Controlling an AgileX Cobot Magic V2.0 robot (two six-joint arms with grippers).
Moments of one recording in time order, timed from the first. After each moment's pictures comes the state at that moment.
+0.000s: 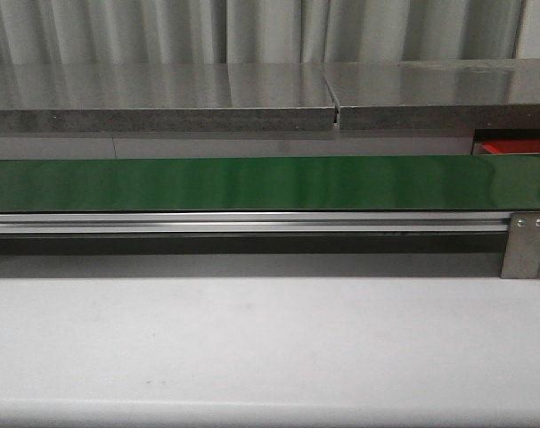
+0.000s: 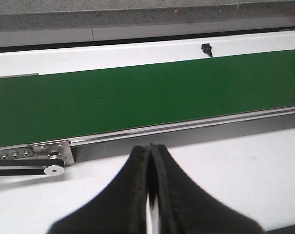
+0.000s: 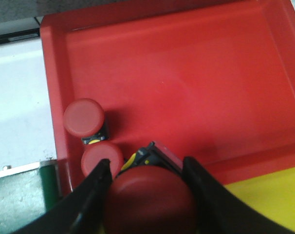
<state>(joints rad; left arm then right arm) -0.10 0.57 -0.63 -0.30 0.62 0.20 -0.31 1.88 -1.71 0.02 0.79 0.04</state>
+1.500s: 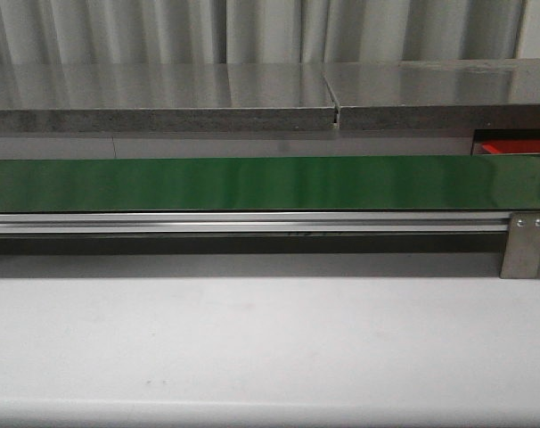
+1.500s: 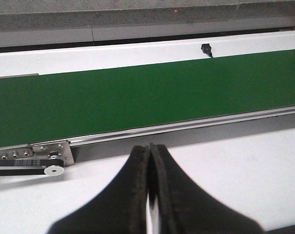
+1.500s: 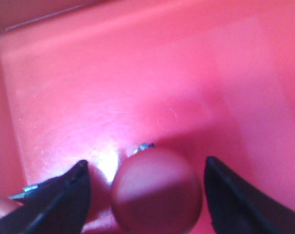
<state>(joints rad) -0.10 0.57 -0.63 -0.30 0.62 0.20 -0.35 2.27 -1.95 0.09 0.70 0.05</state>
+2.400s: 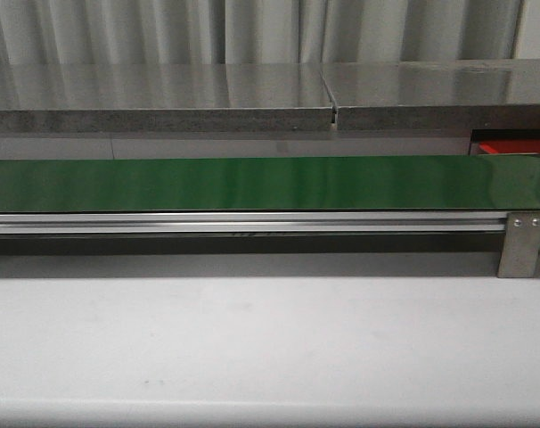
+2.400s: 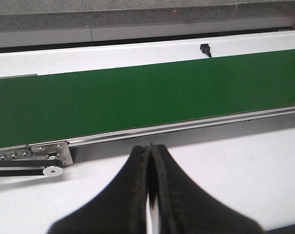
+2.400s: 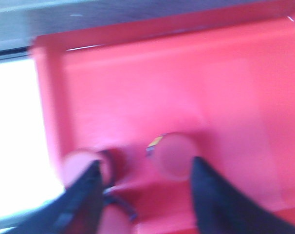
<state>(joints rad) -0.10 0.57 -0.63 -0.30 0.62 0.20 -0.28 2.09 -1.95 0.04 0.83 -0.01</state>
